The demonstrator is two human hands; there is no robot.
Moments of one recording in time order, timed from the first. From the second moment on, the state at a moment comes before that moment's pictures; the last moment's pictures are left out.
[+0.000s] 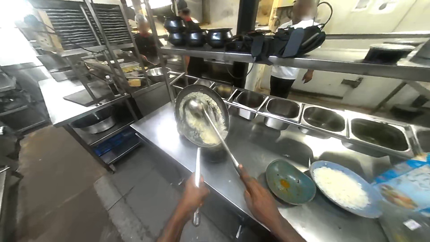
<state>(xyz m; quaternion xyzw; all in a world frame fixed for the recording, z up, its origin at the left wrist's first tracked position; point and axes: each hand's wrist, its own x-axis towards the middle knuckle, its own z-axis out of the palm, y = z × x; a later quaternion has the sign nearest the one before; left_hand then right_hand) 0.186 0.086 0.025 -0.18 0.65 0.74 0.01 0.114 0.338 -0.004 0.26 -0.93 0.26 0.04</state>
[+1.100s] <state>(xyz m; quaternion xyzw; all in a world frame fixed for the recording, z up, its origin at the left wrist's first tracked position) 0.181 0.076 0.021 -0.18 0.66 0.73 0.00 0.029 0.358 0.047 0.27 -0.94 0.23 0.00</state>
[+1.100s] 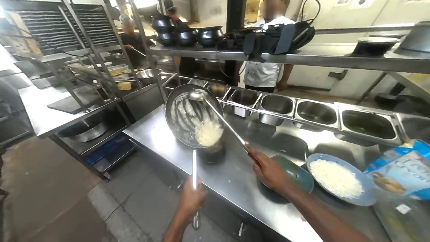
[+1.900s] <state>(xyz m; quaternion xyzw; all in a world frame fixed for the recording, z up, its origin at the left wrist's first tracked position) 0.166 0.074 -0.004 -0.21 0.69 0.69 -0.03 0.156 0.443 0.039 0.27 -0.92 0.25 -0.15</state>
